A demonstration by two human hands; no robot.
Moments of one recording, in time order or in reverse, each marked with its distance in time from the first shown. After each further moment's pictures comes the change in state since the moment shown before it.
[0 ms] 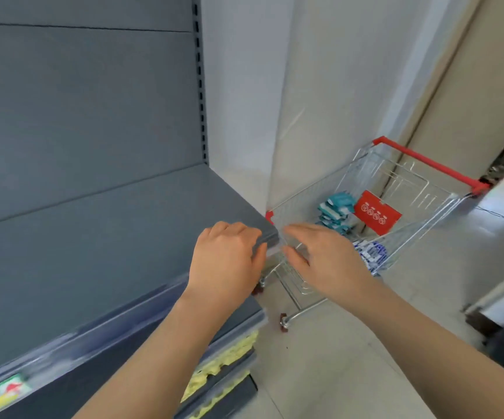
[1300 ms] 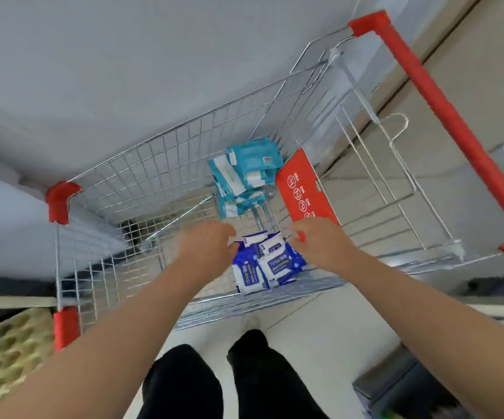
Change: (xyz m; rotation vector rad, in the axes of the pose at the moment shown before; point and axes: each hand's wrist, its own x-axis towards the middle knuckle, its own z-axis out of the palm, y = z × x) left_hand 0.404 0.252 0.626 -0.137 -0.855 -0.380; right_hand 0.308 0.767 0.130 -0.052 -0.712 0.206
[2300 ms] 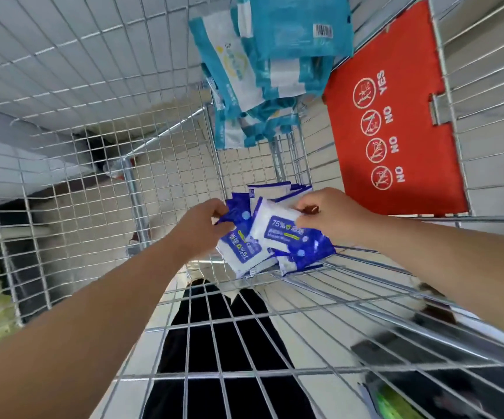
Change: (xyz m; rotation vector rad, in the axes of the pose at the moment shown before) left_hand 0.130 -0.073 0.226 -0.684 -0.259 -0.386; right_hand 0.181 0.094 0.172 0.305 -0.360 -0.088
